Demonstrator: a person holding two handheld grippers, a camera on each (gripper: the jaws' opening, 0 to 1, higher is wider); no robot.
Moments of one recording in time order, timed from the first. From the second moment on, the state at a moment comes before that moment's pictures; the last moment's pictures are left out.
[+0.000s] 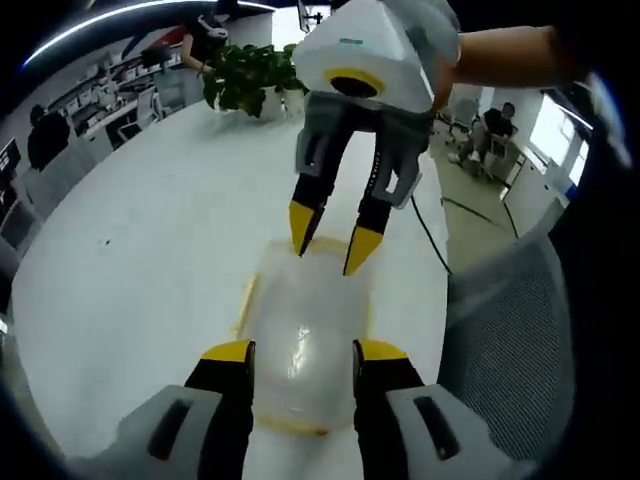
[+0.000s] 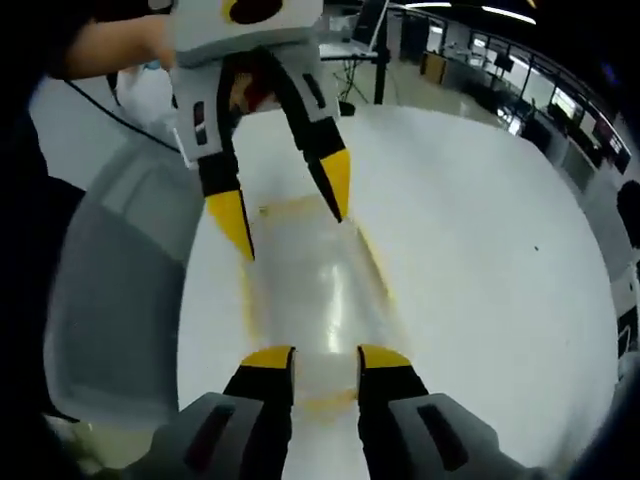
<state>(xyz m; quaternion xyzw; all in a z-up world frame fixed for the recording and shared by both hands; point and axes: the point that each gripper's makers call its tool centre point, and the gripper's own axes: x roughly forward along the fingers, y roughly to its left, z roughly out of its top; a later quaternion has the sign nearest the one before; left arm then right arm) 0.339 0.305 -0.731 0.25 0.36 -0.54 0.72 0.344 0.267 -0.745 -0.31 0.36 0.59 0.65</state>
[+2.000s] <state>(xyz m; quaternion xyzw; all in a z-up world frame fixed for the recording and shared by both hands) 0.335 0.285 -0.777 0.42 0.34 -0.45 0.72 0.374 0.307 -0.772 -0.32 0.47 0.64 0.52</state>
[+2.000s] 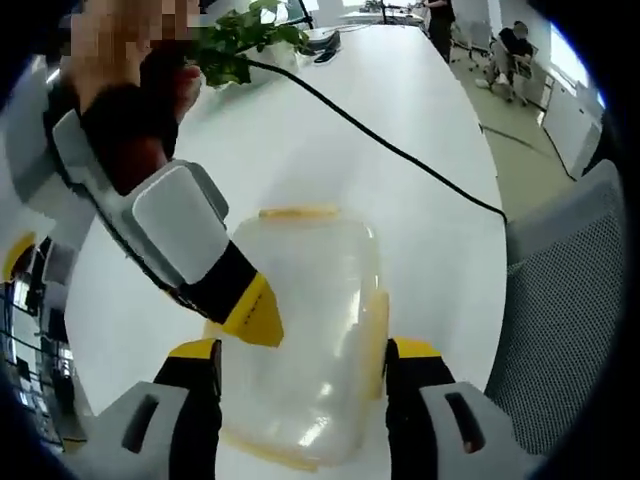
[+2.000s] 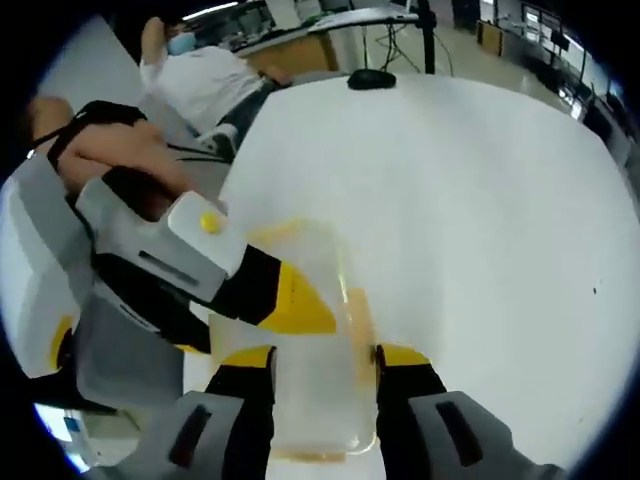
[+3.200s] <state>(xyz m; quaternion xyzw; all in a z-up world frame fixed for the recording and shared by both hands) 0.339 0.289 -0.775 0.42 0.34 -0.45 0.71 0.374 0.301 -0.785 -0.37 0.53 0.61 0.46</state>
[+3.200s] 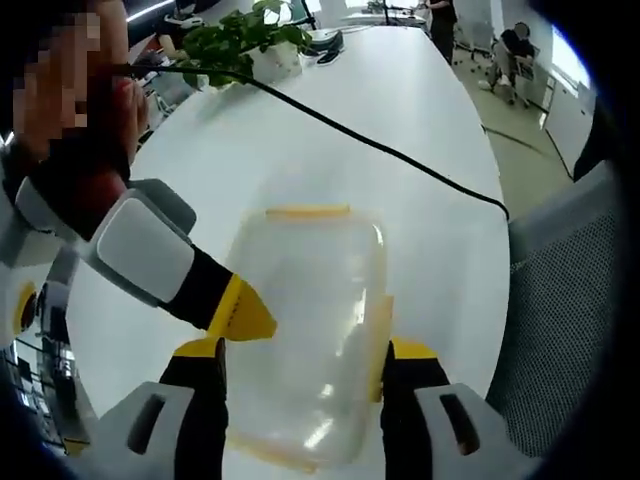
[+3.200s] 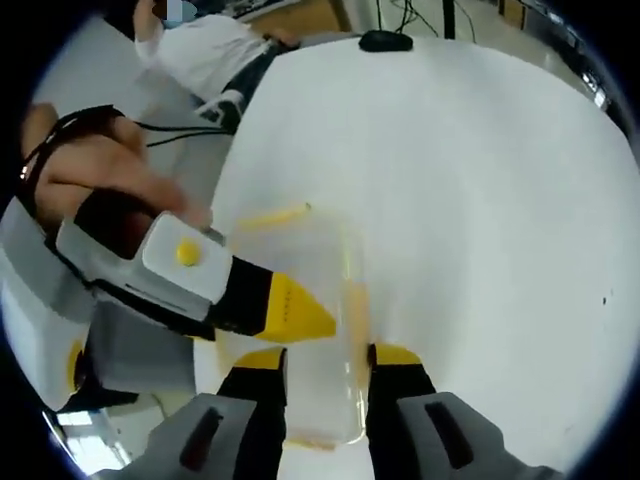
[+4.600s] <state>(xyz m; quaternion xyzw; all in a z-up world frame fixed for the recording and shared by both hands) 0.318 0.285 -0.768 0.43 0.34 -0.51 0.66 0.368 0.298 -0.762 -0.34 0.44 0.64 0.54</state>
